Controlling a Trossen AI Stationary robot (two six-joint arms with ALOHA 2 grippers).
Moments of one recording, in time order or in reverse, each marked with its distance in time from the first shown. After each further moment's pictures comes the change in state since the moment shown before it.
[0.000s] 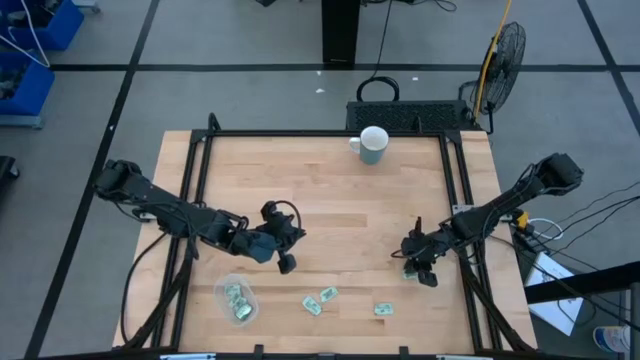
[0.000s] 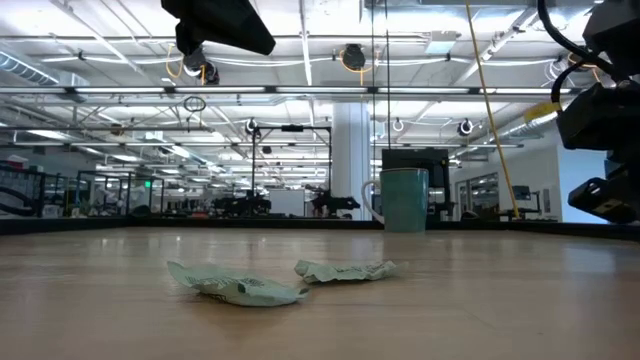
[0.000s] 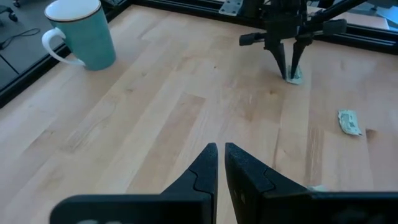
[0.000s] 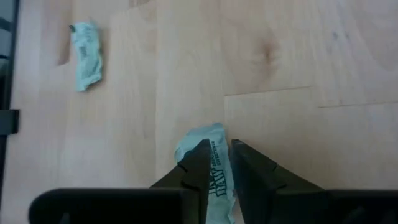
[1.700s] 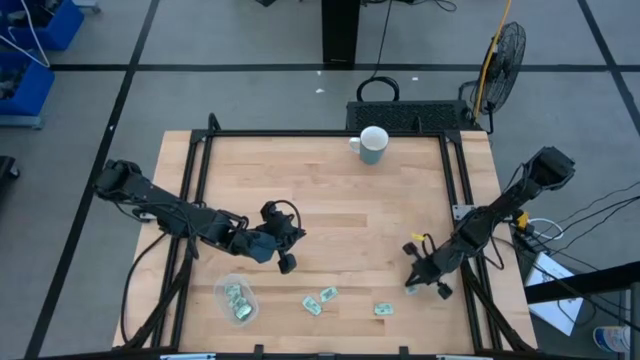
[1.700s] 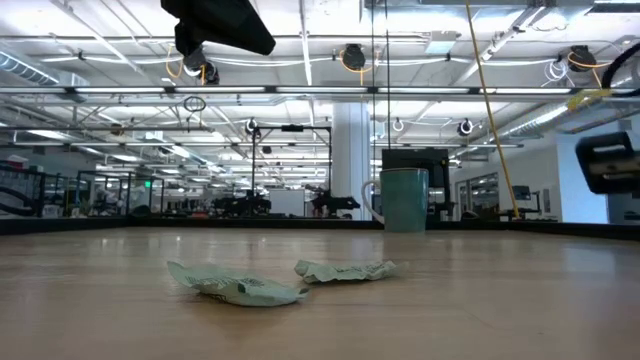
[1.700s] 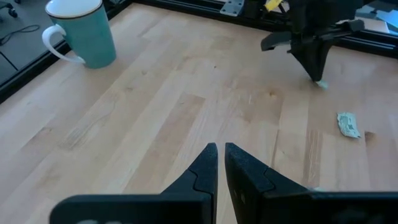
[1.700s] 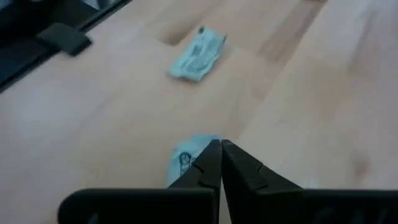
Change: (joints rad) left arm 0.000 0.000 0.000 0.000 0.000 -0.018; right arm 0.245 0.003 -0.126 0.425 0.187 -0.523
